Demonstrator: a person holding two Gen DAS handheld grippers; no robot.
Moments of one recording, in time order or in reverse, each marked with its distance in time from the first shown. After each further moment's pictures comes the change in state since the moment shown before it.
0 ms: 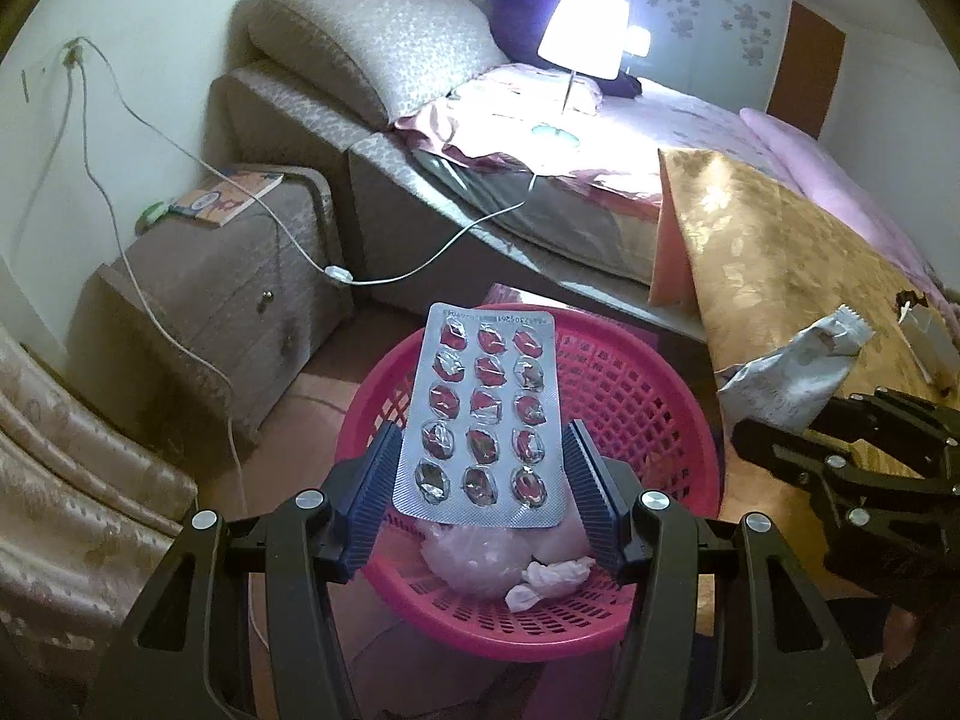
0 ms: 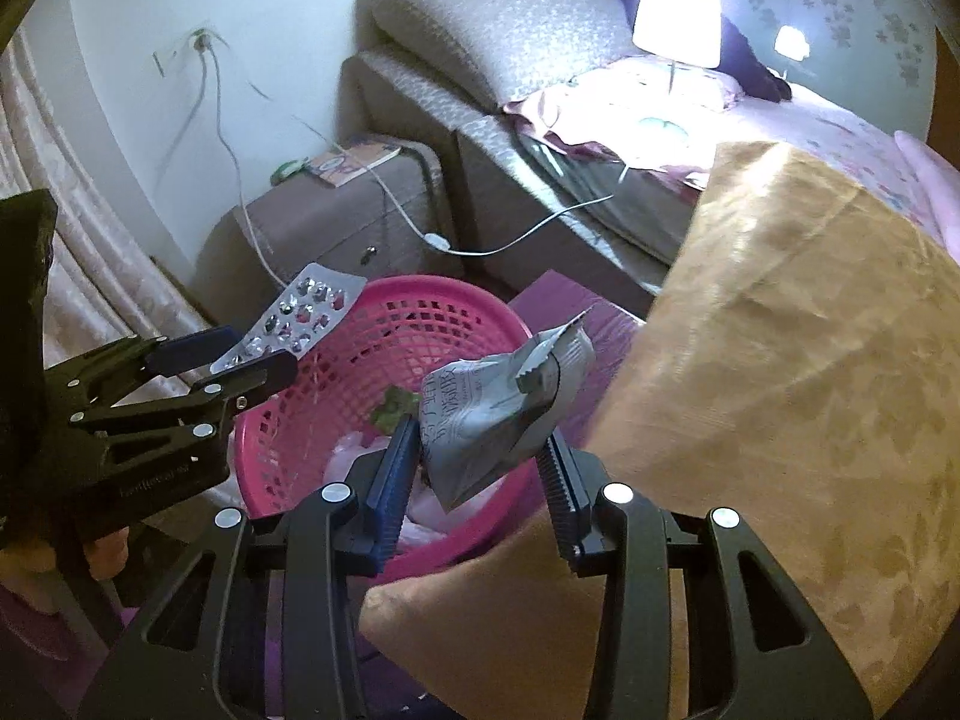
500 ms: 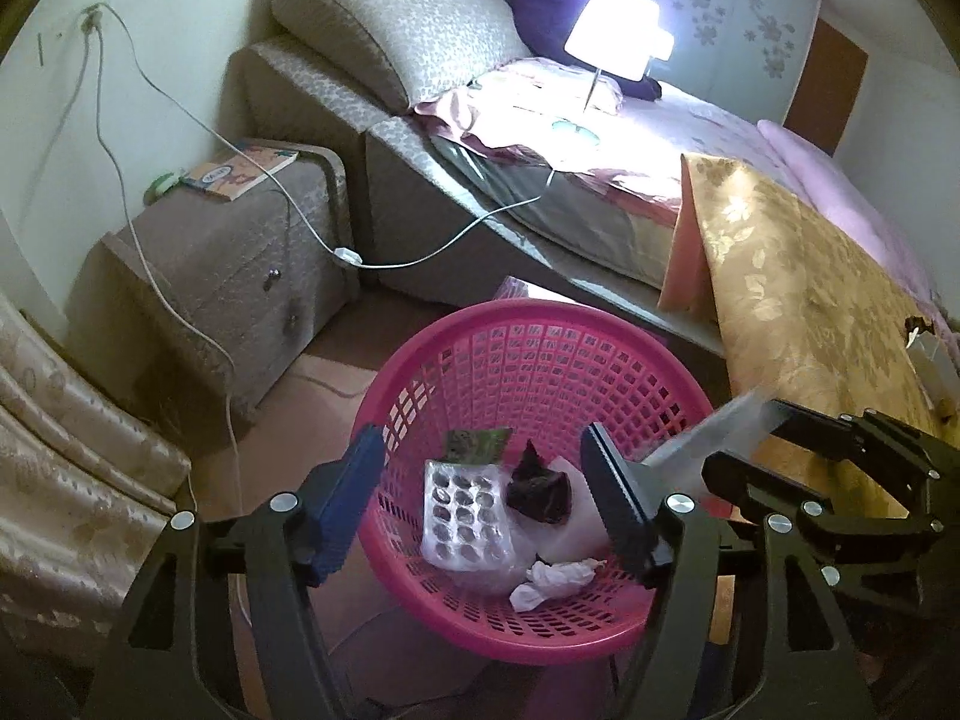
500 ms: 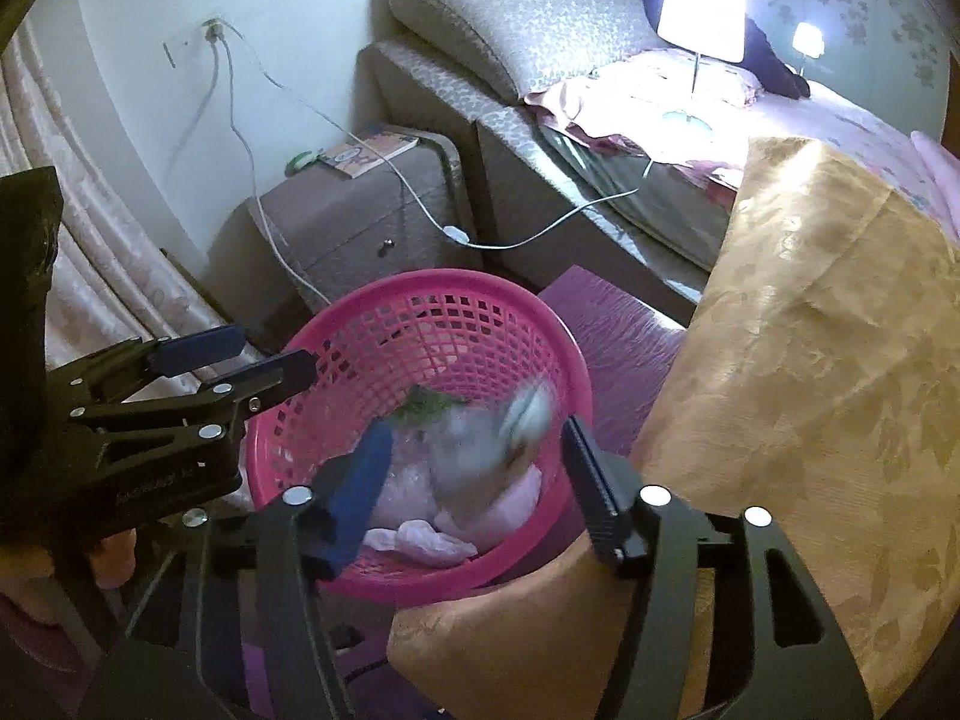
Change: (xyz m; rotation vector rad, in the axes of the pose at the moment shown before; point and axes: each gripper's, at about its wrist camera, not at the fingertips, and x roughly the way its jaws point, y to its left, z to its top) left arm 0.003 0.013 0.001 -0.063 0.018 -0.001; right arm 0.016 0.010 0.003 -0.007 0.010 0.028
